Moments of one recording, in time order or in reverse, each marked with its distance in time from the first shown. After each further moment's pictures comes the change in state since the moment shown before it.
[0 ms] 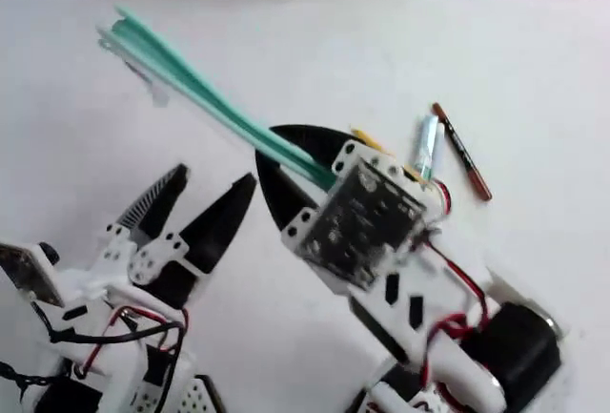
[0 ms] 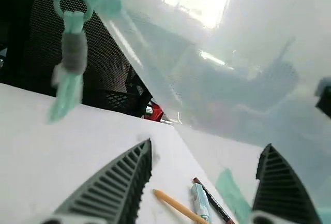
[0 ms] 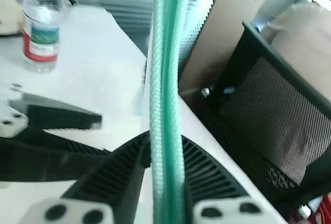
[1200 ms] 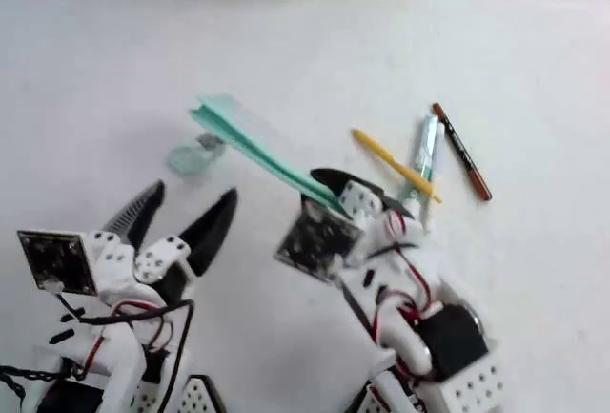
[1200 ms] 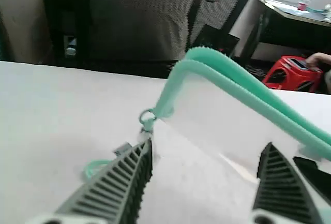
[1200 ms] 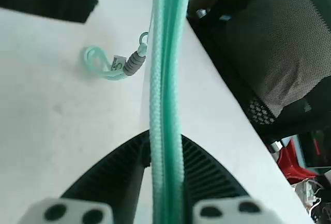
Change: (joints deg) left arm -6.2 0.0 -0.1 11.3 -12.9; right arm 12.1 -26.7 55.4 -19.3 14.1
